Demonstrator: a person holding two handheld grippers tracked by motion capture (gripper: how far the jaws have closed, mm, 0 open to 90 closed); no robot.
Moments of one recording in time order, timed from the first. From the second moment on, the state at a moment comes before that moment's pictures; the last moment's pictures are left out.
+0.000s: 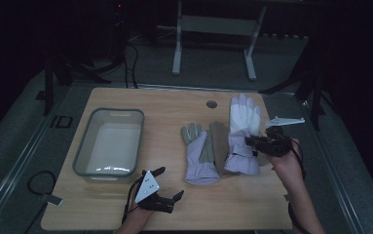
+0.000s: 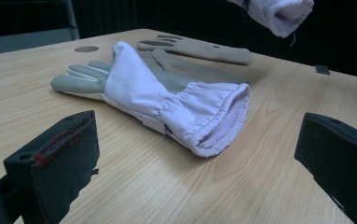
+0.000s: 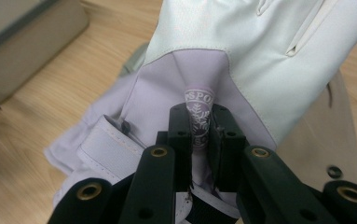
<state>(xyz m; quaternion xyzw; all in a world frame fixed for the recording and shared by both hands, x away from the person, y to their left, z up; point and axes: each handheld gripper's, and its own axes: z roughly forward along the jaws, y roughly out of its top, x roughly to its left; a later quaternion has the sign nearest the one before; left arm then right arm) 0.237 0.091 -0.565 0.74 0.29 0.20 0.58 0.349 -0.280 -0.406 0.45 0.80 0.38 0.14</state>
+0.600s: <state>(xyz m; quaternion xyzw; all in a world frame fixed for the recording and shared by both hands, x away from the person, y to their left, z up) 0.237 0.091 -0.565 0.74 0.29 0.20 0.58 0.353 -0.190 -0.410 0.43 0.82 0.37 0.10</state>
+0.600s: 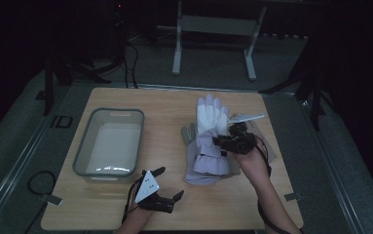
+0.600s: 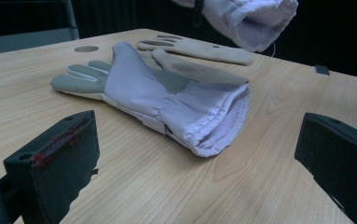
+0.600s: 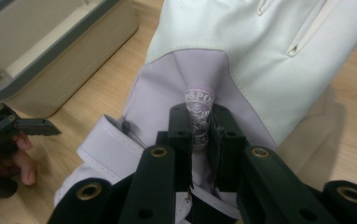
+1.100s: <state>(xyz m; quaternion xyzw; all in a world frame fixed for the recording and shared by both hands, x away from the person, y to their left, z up) 0.237 0.091 -0.565 0.74 0.29 0.20 0.58 0.370 -0.160 -0.453 0.44 0.84 0.31 0.08</state>
